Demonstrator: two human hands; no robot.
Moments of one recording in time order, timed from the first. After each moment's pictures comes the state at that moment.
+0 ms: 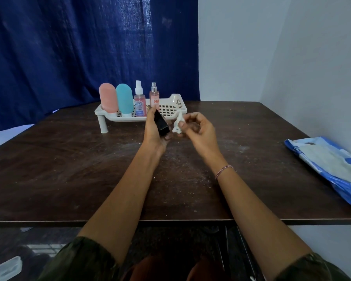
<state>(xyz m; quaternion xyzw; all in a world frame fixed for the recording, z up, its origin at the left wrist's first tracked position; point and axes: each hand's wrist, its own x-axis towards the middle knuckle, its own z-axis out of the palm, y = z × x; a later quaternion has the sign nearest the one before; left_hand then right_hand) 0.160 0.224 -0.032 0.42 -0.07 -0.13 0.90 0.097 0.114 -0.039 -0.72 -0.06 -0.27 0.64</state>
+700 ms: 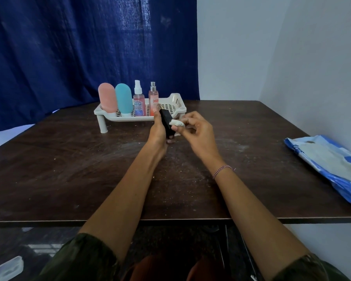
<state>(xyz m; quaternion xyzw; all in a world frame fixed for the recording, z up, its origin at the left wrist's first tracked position) 0.157 0.216 -0.037 0.53 -0.08 -0.12 0.84 0.096 0.116 -0.038 -0.79 -0.09 -0.32 0.51</state>
